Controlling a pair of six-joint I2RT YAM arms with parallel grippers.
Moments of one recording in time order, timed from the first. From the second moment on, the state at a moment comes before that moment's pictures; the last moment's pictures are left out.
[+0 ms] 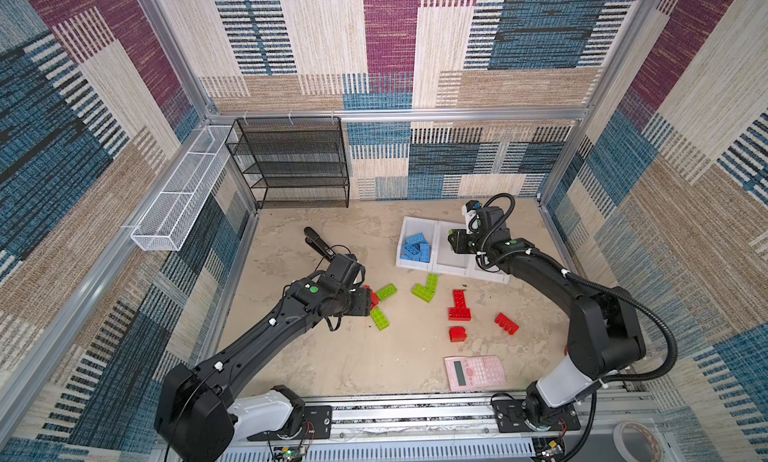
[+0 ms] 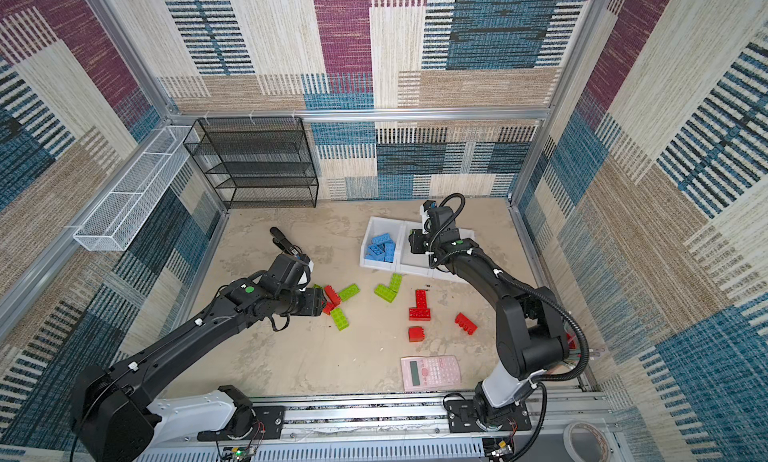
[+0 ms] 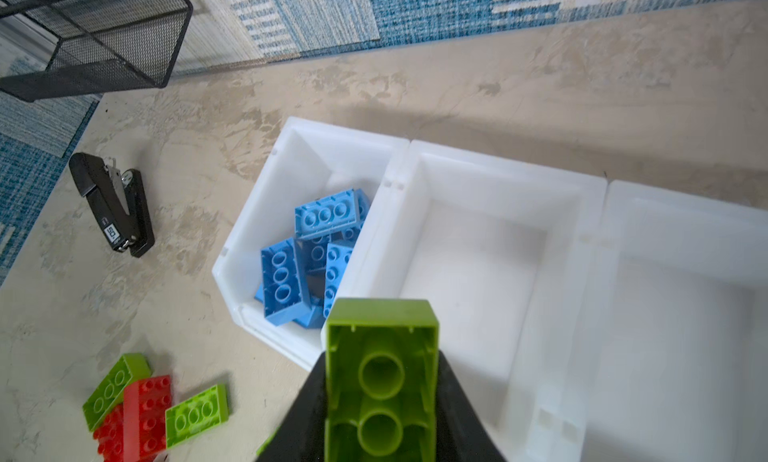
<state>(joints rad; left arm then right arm) -0.59 1.24 0.98 -0.77 0.00 -0.48 0.28 1.65 1.19 -0.22 -0.14 0.27</state>
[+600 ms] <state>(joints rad) -0.60 1.30 0.95 -0.77 0.03 -0.55 0.23 1.75 1.23 -0.17 -0.17 0.27</state>
